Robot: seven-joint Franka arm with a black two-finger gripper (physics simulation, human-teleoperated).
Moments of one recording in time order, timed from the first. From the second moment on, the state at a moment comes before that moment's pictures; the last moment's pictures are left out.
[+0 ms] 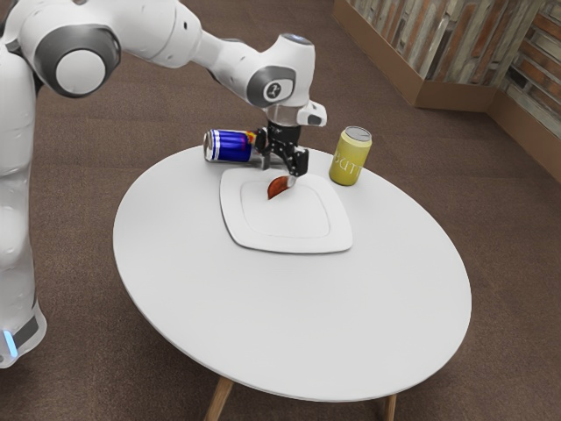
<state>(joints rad) 0.06 0.11 0.25 -1.92 -0.14 2.08 -0.13</state>
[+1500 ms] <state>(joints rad) 0.04 0.12 0.25 -1.99 -0.14 2.21 0.00</state>
